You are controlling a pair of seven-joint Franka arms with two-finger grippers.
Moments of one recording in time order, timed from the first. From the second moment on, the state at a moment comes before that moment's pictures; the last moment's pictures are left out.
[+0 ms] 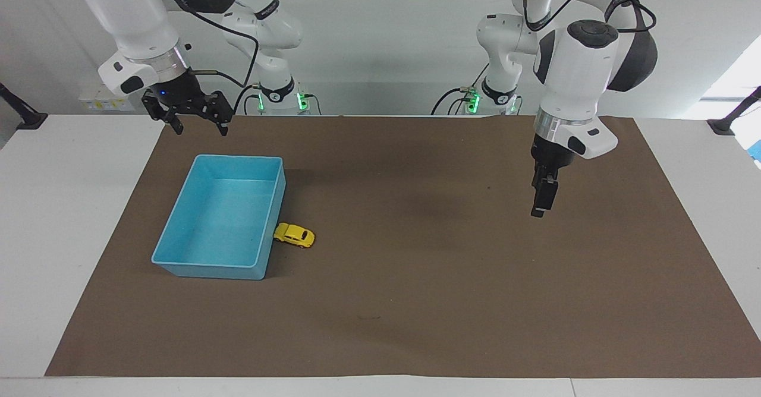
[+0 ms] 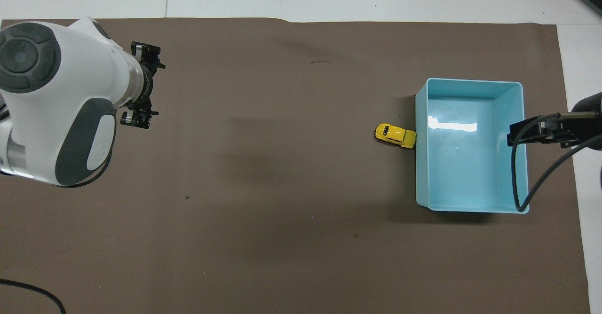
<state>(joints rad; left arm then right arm) -0.26 0.12 -0.02 -1.70 0.10 2.07 -1.40 -0.08 -0.02 0.08 -1.63 0.00 1.57 0.05</state>
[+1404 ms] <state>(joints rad) -0.05 0.00 -0.02 -1.71 0.06 1.85 -0.02 -0.08 -0.02 0.08 -1.64 0.00 1.63 0.05</state>
